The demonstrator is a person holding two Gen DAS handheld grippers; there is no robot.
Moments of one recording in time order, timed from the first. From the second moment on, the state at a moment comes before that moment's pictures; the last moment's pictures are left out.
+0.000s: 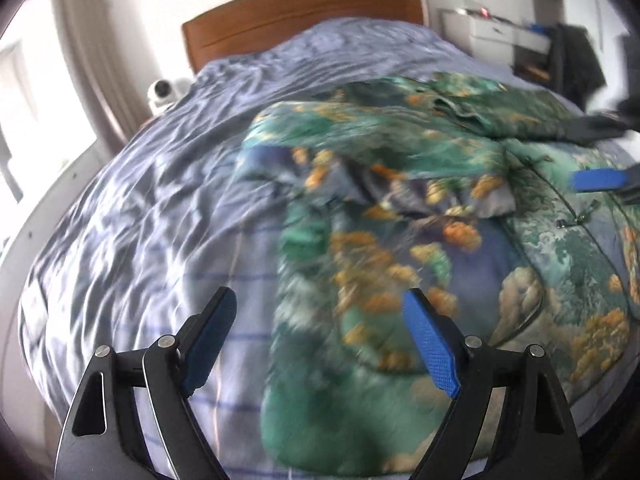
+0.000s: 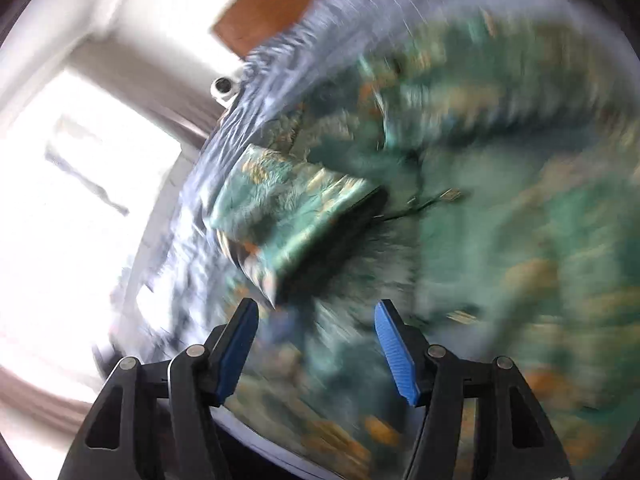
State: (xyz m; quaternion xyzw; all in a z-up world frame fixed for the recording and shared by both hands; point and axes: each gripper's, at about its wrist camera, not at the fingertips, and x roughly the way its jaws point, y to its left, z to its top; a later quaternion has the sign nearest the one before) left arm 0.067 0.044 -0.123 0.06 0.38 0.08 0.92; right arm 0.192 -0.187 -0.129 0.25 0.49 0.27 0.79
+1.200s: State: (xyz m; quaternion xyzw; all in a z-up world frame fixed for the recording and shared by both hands) left arm 0.062 0.079 -0.141 -0.03 0.41 0.08 0.91; right arm 0.418 -0.149 -0.142 0.00 0.43 0.09 0.90
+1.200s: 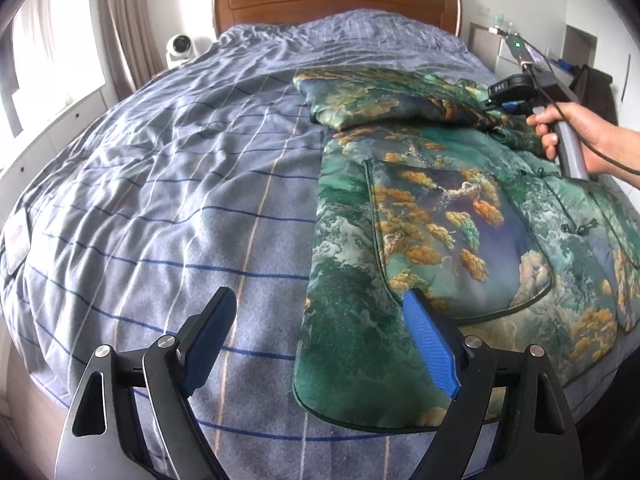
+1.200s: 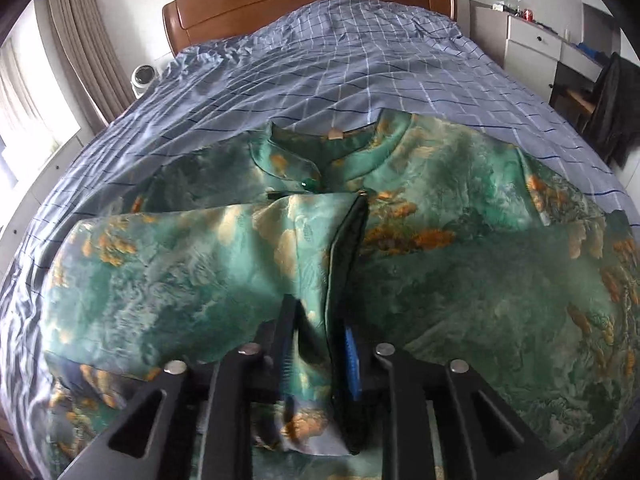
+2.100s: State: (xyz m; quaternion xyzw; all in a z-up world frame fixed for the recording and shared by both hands) left arm 0.161 0.059 -0.066 0.01 0.40 -0.03 0.92; right arm 0.318 -0.156 -0.090 0.00 0.38 0.18 0.91
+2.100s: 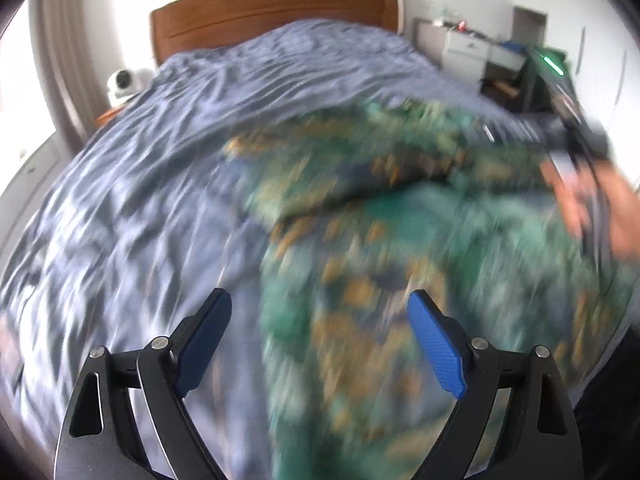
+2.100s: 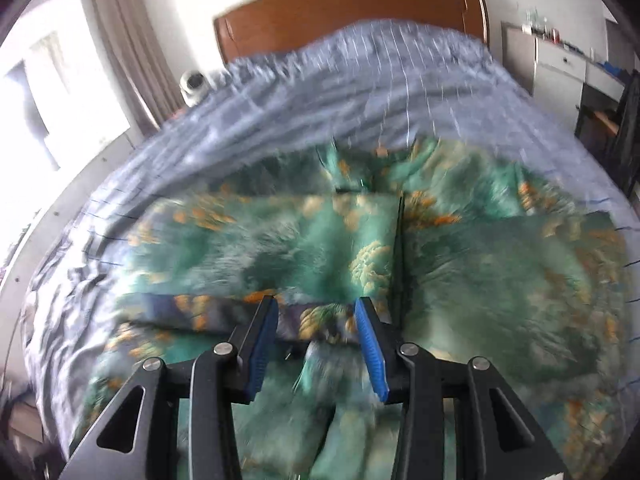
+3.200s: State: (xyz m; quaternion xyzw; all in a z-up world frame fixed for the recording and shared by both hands) left arm 0.475 0.085 -0.163 -0.13 0.54 0.05 0.83; right arm 0.399 -0.149 -0.166 0.00 0.47 0.22 0.86
